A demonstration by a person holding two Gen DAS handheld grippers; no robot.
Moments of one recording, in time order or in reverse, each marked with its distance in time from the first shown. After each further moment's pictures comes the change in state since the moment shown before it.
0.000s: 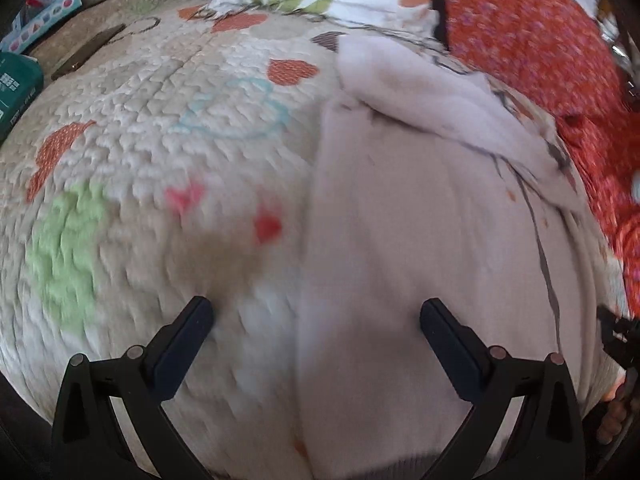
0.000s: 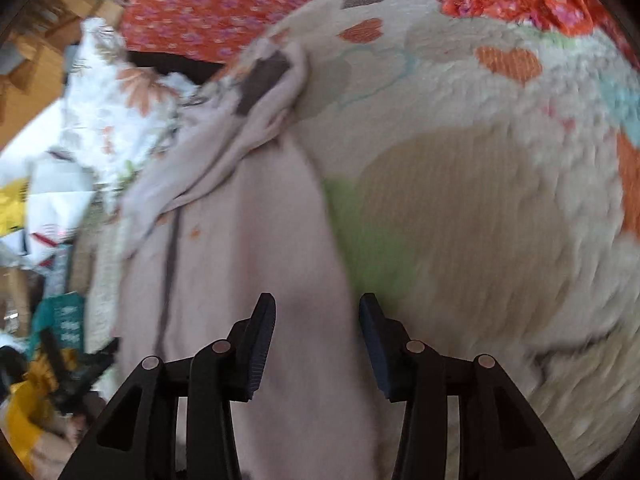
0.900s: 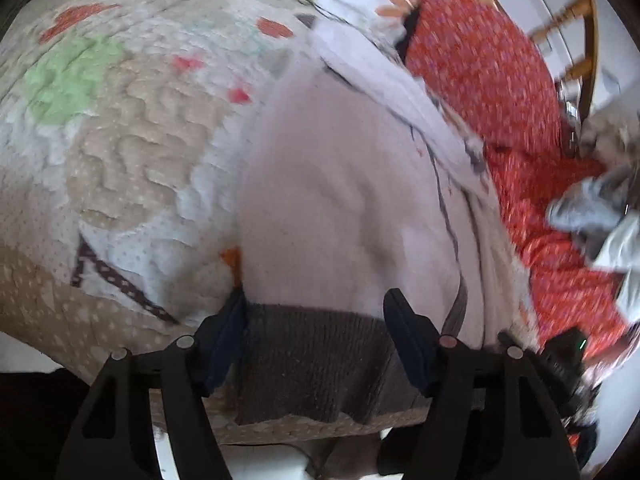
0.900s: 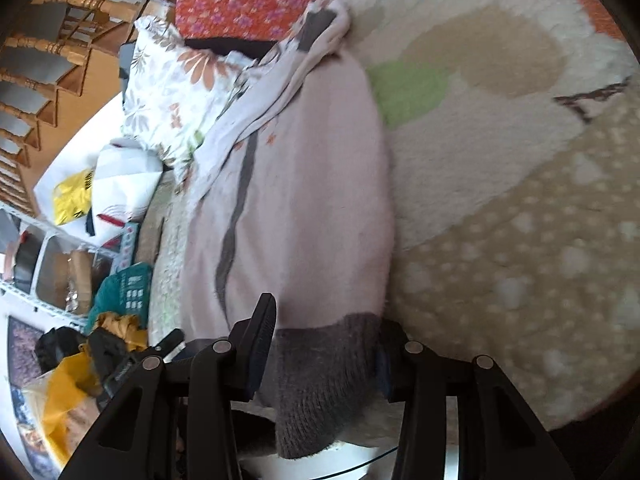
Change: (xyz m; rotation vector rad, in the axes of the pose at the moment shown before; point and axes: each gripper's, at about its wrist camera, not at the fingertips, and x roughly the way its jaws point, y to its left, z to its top) left arm -0.039 0.017 -0.076 -0.241 0.022 -0.359; right arm -0.020 0.001 -0.090 0.044 0.006 0.169
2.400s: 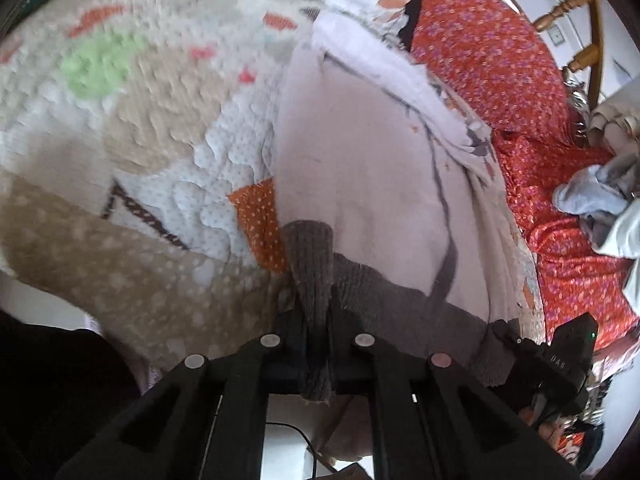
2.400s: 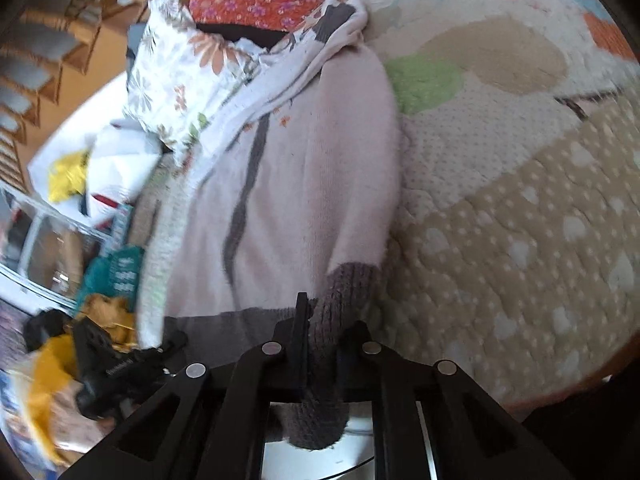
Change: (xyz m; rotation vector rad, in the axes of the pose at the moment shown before) left arm -0.037 -0.027 -0.036 0.038 0.043 0.084; right arm -0.014 0.013 -0.016 -0.037 0.028 0.011
